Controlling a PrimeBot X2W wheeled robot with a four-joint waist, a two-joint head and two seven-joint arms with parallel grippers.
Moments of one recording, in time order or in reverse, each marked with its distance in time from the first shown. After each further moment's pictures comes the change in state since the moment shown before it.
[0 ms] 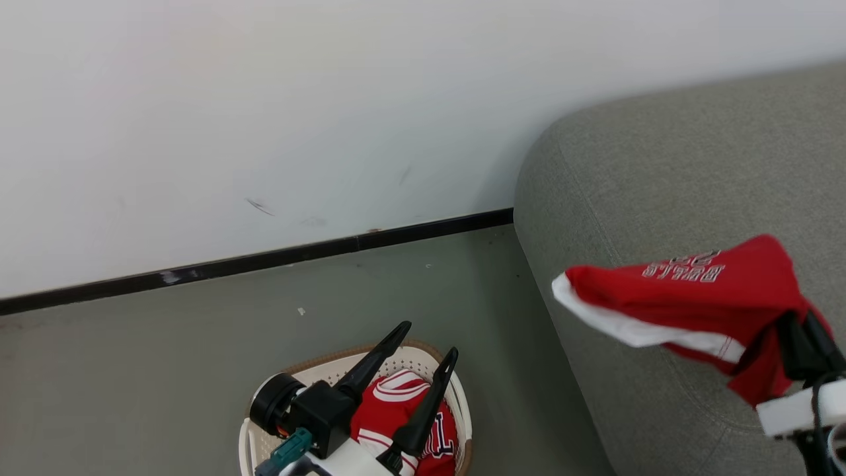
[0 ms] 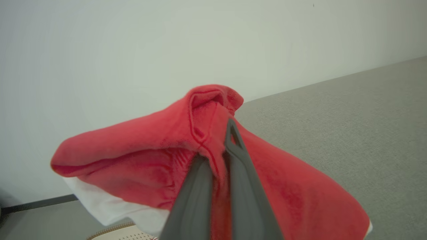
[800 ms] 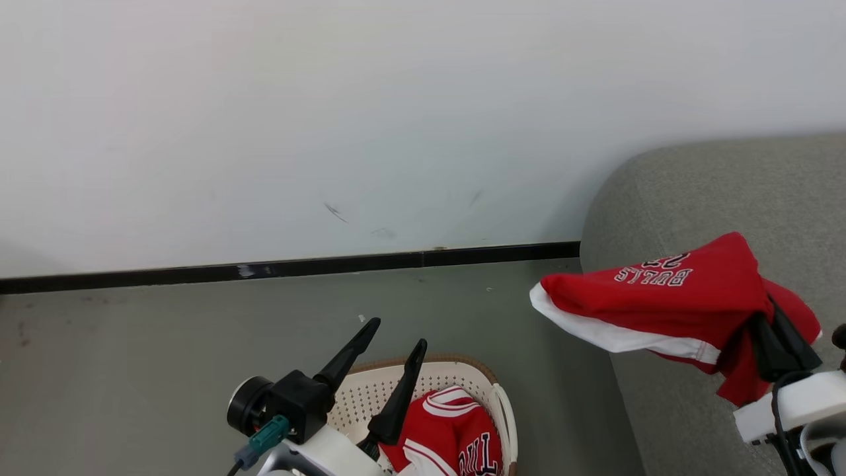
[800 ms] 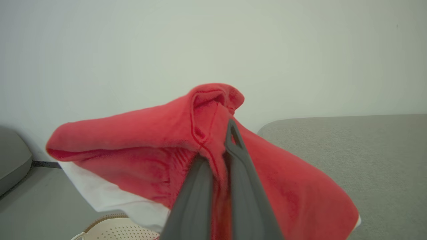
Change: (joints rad) left arm -0.001 0.007 0.062 0.040 -0.026 0.010 0.020; right arm -0.108 -0.044 0.086 0.082 -0.099 0.000 -0.010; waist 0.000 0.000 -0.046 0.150
